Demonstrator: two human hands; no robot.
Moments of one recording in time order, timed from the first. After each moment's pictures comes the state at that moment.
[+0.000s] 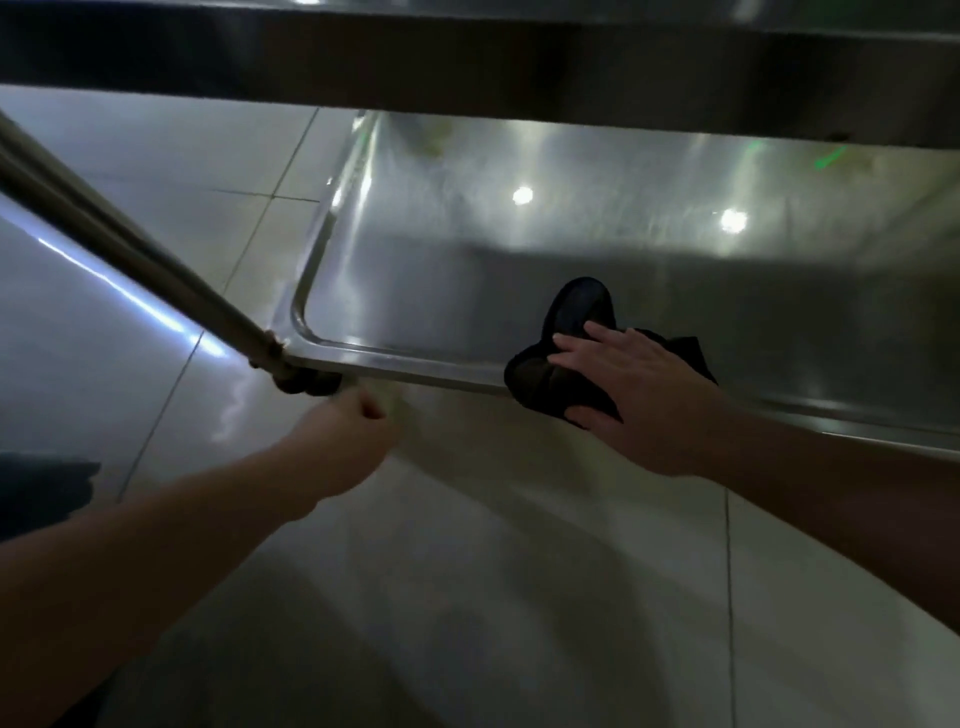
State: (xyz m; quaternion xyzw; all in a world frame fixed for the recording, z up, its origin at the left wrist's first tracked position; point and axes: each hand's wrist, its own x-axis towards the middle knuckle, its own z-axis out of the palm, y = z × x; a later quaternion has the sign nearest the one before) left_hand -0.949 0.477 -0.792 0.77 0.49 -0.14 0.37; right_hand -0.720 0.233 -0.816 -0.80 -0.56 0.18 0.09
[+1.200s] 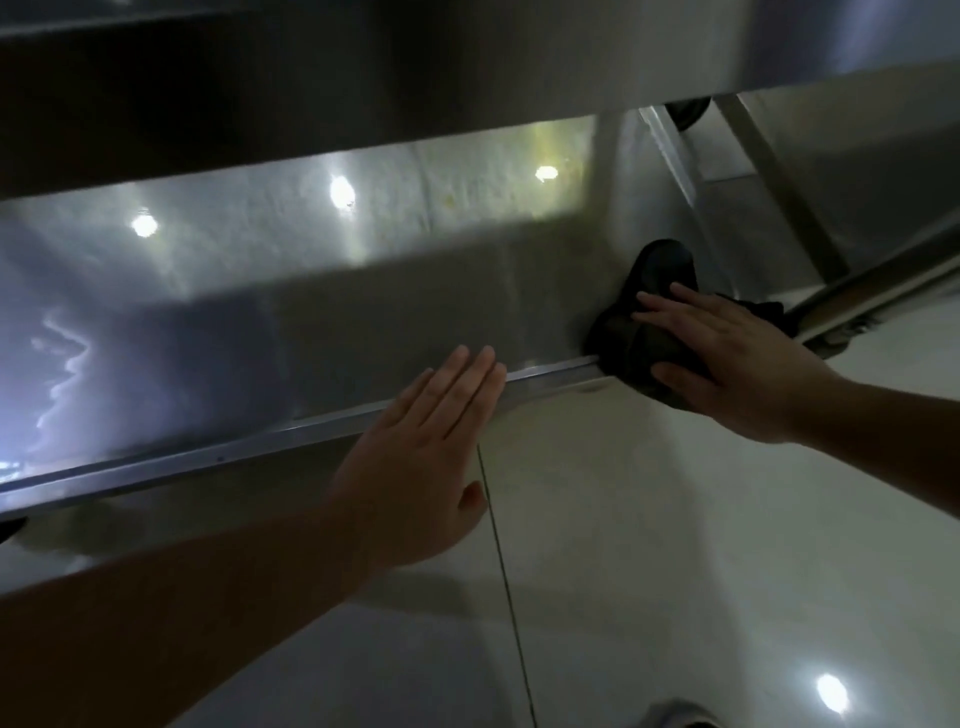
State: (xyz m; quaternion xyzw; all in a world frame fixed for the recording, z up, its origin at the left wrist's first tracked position) left_hand -0.759 0.209 -0.822 0.98 -0.15 -0.07 0.07; right_hand -0.583 -0.113 -0.808 -0.93 -0.32 0.16 0.07
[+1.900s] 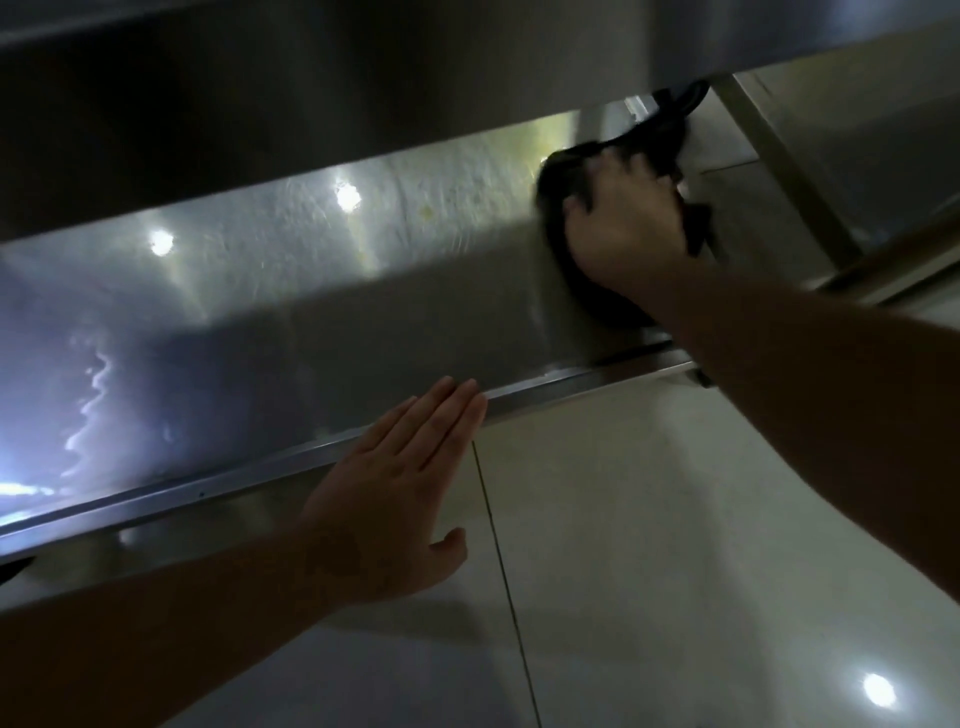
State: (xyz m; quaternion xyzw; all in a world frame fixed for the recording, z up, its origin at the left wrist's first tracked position) left_hand -0.758 0.223 -0.827 0.98 -0.19 -0.08 0.06; right_hand -0.481 0.024 -0.810 -0.98 -0.10 0.04 0.14
